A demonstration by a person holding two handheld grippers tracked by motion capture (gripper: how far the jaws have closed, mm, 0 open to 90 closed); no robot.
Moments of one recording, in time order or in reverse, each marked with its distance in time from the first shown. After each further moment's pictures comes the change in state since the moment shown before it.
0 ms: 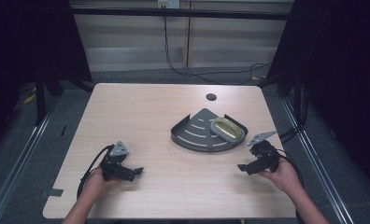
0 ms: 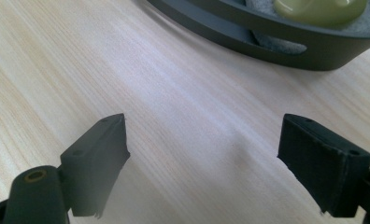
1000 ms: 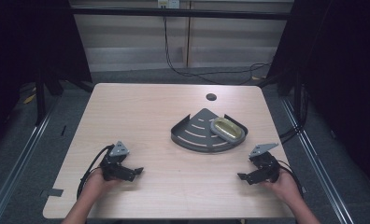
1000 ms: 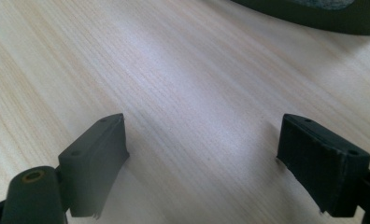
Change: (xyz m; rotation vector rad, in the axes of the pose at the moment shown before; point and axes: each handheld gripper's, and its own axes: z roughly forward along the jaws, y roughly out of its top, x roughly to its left) left arm 0.000 0.000 0.000 0.000 0.000 -0.001; right arm 0.006 -0.033 0.018 -0.049 0.006 -0.024
